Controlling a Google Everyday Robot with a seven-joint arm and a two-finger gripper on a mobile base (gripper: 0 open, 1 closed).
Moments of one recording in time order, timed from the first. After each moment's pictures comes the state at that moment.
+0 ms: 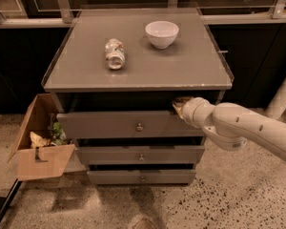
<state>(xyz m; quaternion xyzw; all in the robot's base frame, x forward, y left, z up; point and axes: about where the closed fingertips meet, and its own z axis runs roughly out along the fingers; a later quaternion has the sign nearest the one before) 0.686 -0.136 0.665 -0.34 0.78 0.02 0.52</state>
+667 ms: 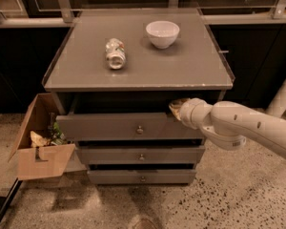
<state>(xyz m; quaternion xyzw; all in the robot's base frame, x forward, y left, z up) 0.675 -0.119 0.668 -0.34 0.79 0.04 0.50</state>
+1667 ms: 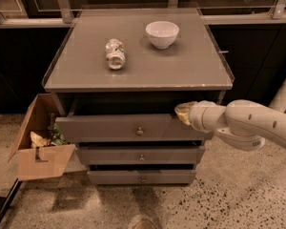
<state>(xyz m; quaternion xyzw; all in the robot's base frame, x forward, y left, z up) 0.644 -0.135 0.671 -0.37 0.80 0.08 0.47</state>
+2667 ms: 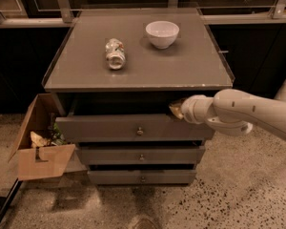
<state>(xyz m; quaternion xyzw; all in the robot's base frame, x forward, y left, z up) 0.676 -0.119 0.656 -0.36 0.81 0.09 0.44</state>
